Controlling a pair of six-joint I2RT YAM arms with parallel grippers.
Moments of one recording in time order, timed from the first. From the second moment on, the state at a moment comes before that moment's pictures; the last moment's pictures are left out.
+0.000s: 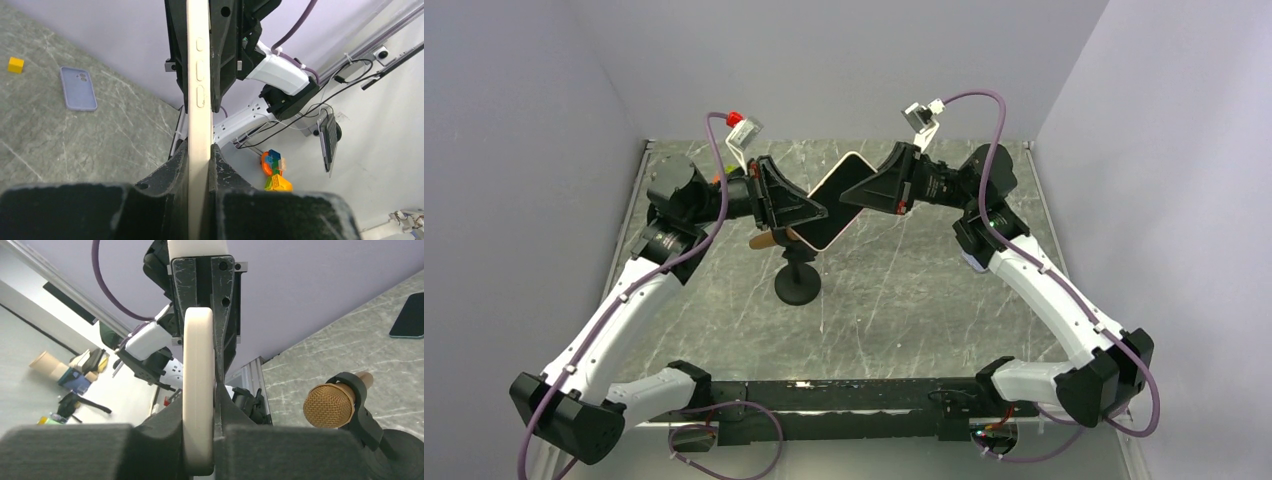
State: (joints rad) left arm -0.43 1.10 1.15 0.19 0.99 -0.86; right arm 0.52 1.24 1.22 0.34 -0.92 0.97
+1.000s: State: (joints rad) left arm -0.38 1.06 1.17 0.01 1.06 -0.70; right arm 0.37 1.23 1.12 0.65 -1.06 1.25
